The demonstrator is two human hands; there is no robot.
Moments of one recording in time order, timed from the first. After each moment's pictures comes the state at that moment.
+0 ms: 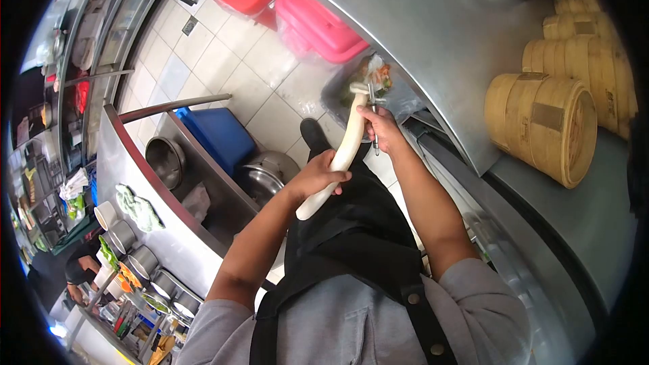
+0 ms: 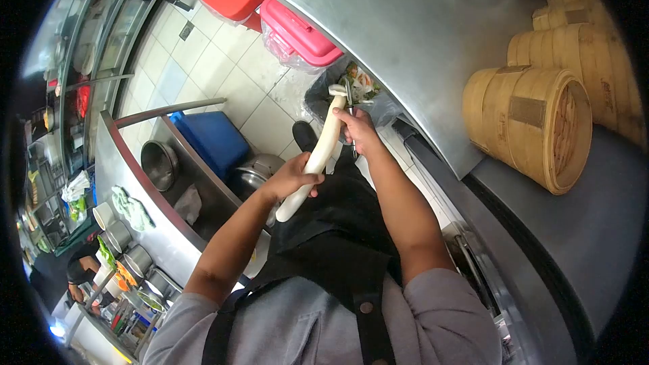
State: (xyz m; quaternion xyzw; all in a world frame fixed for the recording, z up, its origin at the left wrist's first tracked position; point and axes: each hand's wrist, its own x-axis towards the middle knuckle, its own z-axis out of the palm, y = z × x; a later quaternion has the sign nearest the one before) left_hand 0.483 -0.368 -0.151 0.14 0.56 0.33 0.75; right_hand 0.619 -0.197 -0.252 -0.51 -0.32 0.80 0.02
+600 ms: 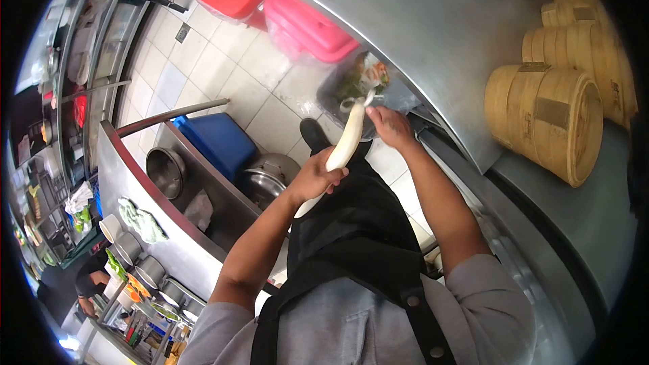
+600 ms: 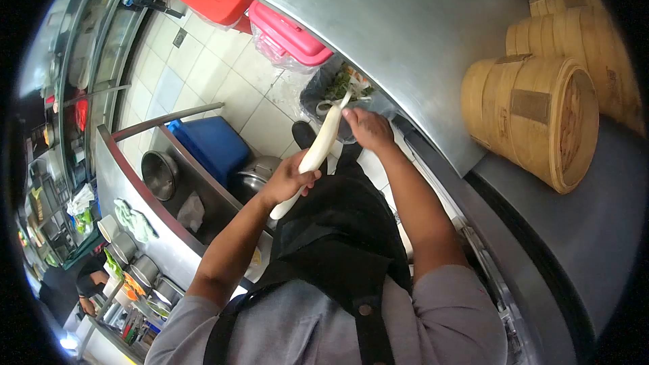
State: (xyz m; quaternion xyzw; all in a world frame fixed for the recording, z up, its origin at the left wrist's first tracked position) left_hand 0.484 -0.364 -0.150 0.14 0.59 0.35 0.71; right_hand 0.644 -0.174 -0.237 -0.44 -0.77 0.45 -0.13
